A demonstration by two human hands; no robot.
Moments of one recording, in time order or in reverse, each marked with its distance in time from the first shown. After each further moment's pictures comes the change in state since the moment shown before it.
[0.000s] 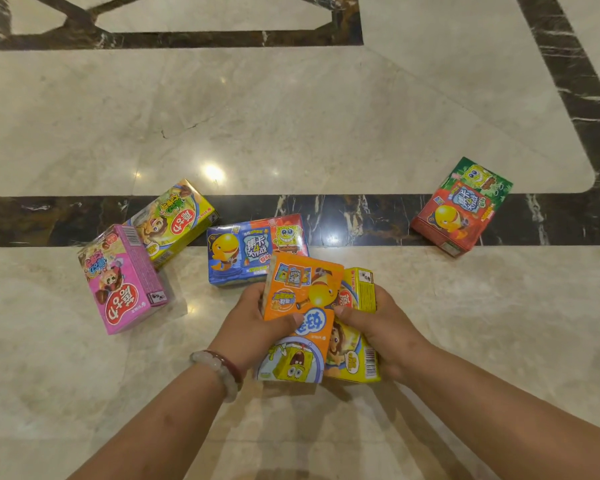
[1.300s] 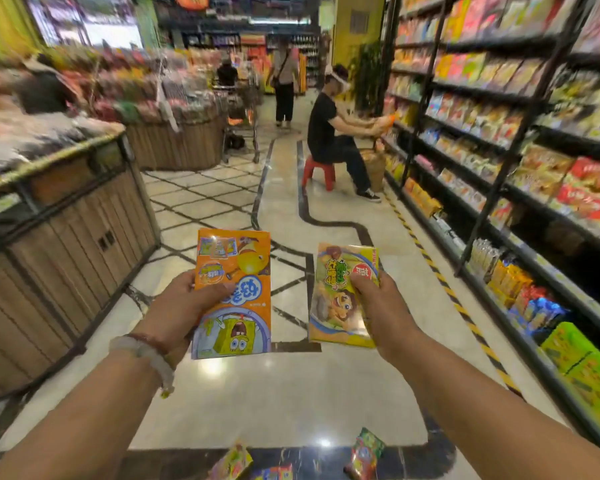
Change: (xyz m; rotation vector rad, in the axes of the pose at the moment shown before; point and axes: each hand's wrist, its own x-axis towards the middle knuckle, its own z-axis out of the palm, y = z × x) left_hand -0.540 0.663 -0.159 -0.288 -0.015 0.611; right_hand -0.603 -0.609 0.079 0.065 0.100 -0.713
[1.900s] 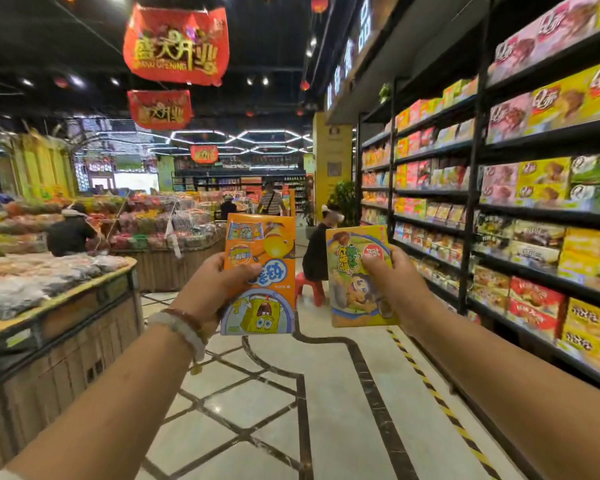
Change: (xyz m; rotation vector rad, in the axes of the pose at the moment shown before) left_hand -0.069 0.222 0.108 0.034 -0.194 0.402; right_hand -0.083 -0.255 -0.046 -0.104 -0.021 -0.492
